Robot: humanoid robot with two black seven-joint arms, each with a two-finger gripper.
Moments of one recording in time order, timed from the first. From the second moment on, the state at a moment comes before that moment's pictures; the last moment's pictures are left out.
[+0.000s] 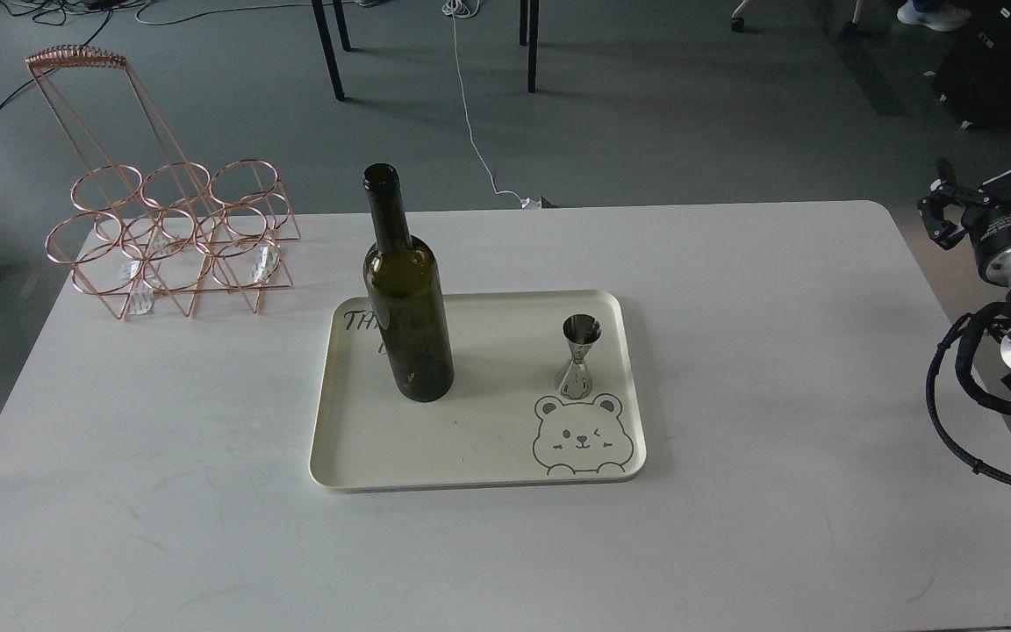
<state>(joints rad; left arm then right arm) -0.64 0.71 -0.73 -0.46 -0.35 -0.49 -0.35 0.73 -0.53 0.61 0.59 0.32 0.30 0.49</state>
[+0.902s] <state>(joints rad) -0.67 0.71 -0.73 -0.46 -0.34 -0.49 -0.35 0.90 -0.69 0.52 0.91 -0.38 0.21 0.49</state>
